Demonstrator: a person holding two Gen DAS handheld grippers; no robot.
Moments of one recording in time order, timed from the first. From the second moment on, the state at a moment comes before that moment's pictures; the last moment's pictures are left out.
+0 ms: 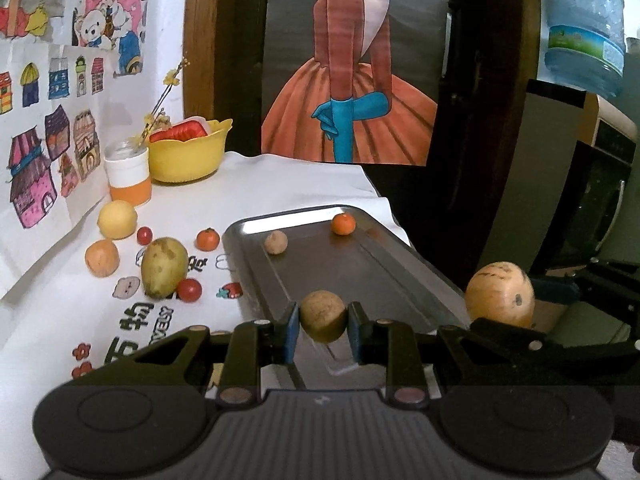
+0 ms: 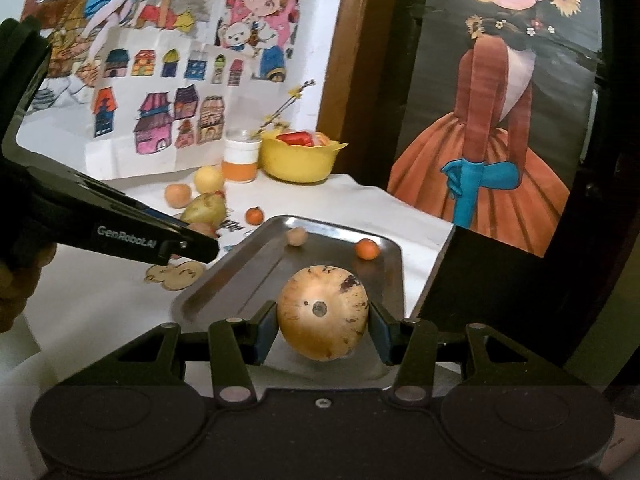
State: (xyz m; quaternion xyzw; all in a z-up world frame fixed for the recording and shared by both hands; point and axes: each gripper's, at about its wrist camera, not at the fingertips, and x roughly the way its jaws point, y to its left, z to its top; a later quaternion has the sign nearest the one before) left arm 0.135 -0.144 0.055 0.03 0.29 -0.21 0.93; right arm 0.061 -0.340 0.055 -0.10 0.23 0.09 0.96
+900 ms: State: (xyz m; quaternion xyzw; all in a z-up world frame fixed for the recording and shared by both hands) left arm 0.240 -0.178 0.030 0.04 0.32 -0.21 0.92; right arm 0.177 -0.366 0.030 -0.12 0.24 0.12 0.96
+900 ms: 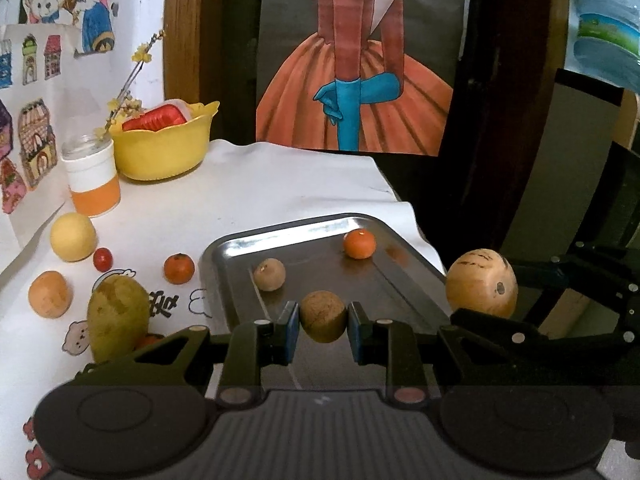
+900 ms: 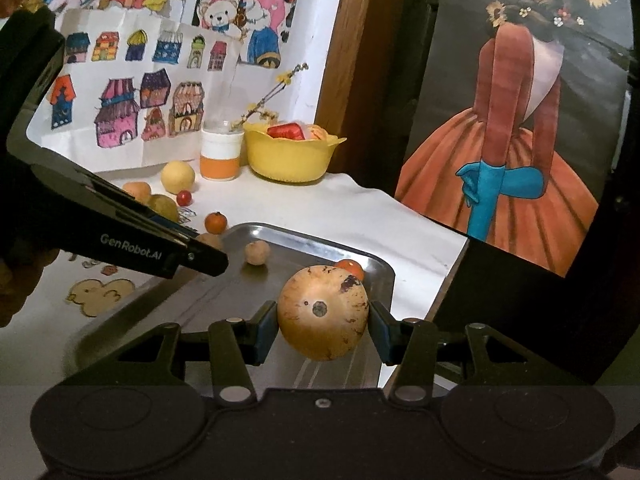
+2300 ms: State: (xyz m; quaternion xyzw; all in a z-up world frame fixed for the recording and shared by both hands) left arm 0.314 -0.183 0.003 0.04 0.36 -0.17 0.92; right arm 0.277 -0.362 -0.004 -0.14 0.28 0.15 0.94
